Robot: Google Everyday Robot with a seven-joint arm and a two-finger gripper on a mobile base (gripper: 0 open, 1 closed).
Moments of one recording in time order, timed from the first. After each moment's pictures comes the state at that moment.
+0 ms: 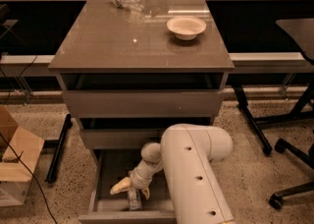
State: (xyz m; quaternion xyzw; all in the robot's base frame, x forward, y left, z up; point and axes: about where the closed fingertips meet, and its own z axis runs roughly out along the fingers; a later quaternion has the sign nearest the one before) arm 0.504 0.119 0.211 0.08 -0.94 -0.28 0.18
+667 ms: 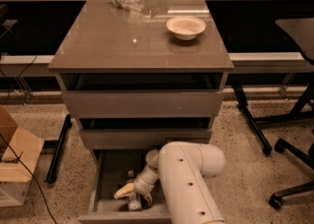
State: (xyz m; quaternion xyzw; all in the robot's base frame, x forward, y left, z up) arm 0.499 0.110 0.142 0.05 -0.92 -0.31 0.23
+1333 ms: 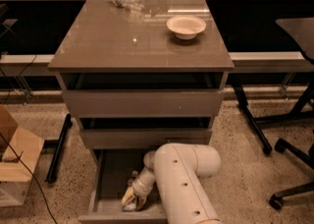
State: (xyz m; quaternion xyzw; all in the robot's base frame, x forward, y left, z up) arm 0.492 0.115 0.129 0.04 -0.92 -0.30 0.25
